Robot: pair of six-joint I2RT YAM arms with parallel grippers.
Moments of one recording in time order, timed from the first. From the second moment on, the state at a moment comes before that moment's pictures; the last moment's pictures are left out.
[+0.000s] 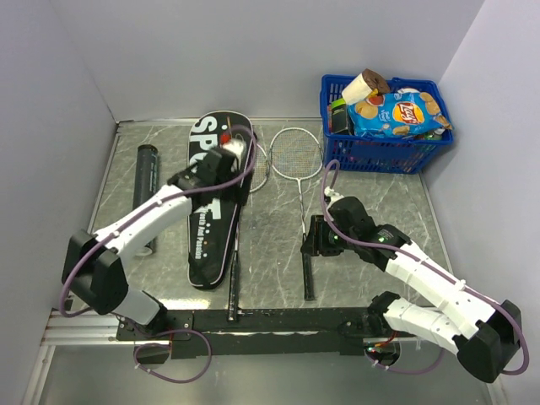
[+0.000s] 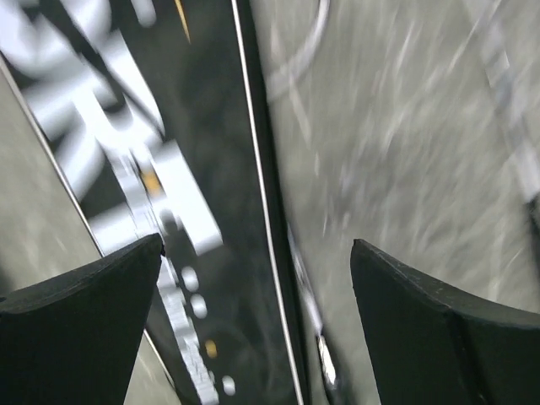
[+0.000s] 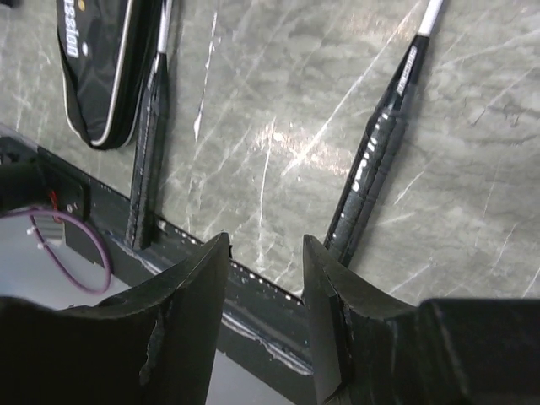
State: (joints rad) left arm -0.59 1.47 1.27 -0.51 -0.21 -0.18; right arm 0.65 0.94 0.75 -0.63 -0.17 0.60
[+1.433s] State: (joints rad) left arm -0.77 1.55 0.88 -0.44 -0.45 -0.44; right arm 0.65 0.91 0.59 -0.53 -0.17 0.70
